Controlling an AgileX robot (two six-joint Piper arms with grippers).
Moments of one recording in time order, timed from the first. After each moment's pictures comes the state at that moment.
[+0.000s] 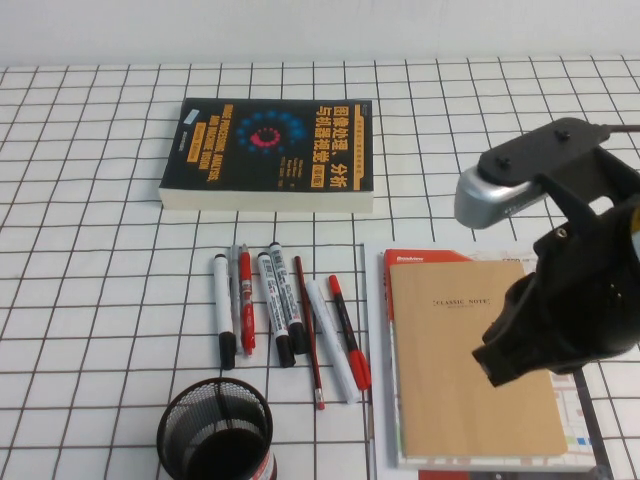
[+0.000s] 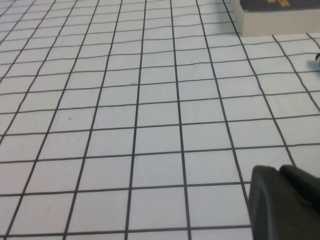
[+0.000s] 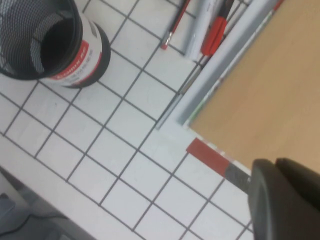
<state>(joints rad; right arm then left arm) 0.73 1.26 -1.22 0.09 1.14 0.13 -0.01 -0.01 0.03 -0.03 0.38 0.12</state>
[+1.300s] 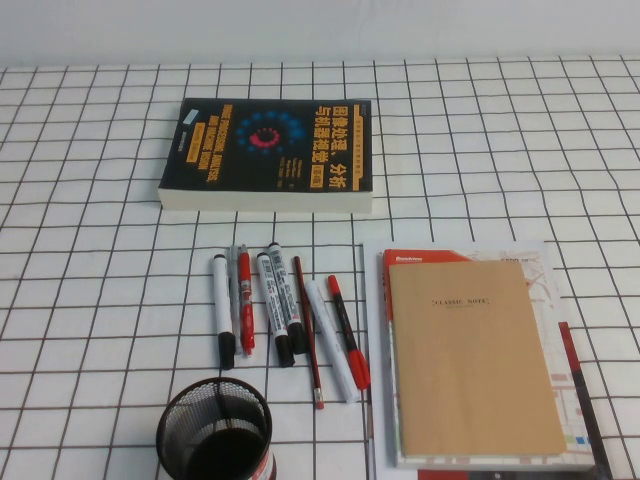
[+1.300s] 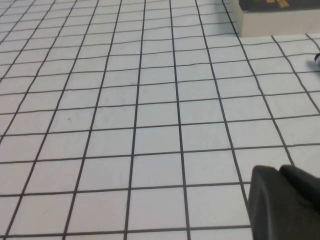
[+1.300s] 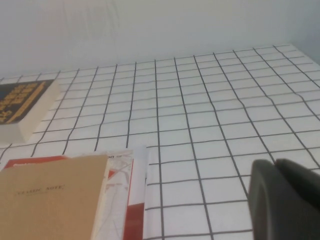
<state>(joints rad) 0.03 0.05 0.02 0.01 0.12 0.13 -0.01 -0.01 0.03 -0.03 0.38 0.12</state>
